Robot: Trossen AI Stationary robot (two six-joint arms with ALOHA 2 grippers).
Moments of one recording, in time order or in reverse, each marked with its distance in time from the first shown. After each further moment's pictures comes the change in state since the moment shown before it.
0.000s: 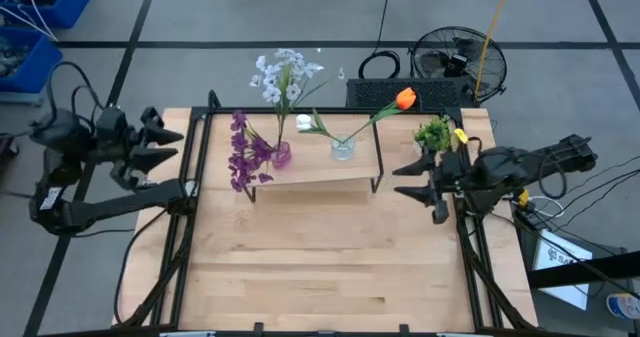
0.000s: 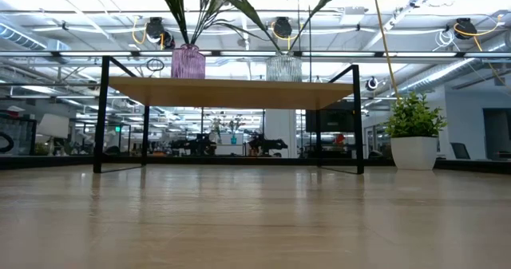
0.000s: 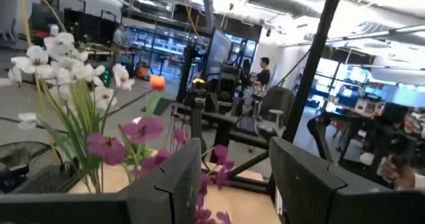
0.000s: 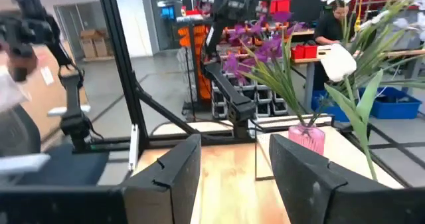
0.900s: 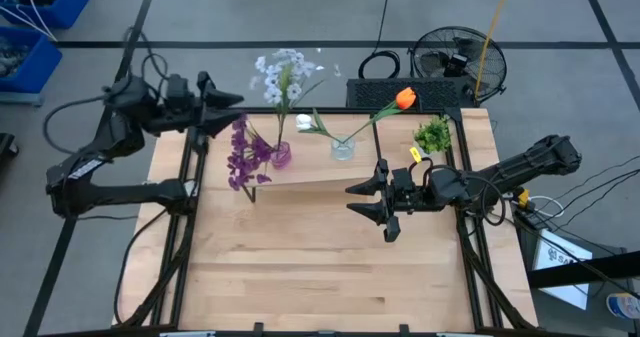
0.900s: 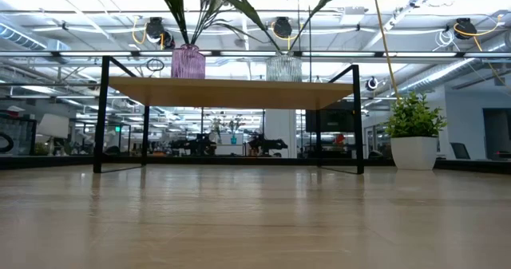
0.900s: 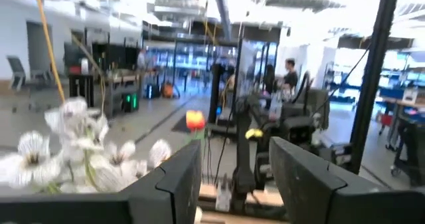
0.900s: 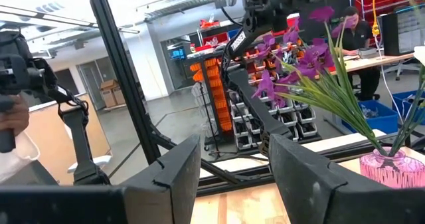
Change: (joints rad) left arm 0.000 0.401 0.023 0.429 -0.083 0.153; right arm 0.000 0.427 0.000 0.587 -0.001 0.126
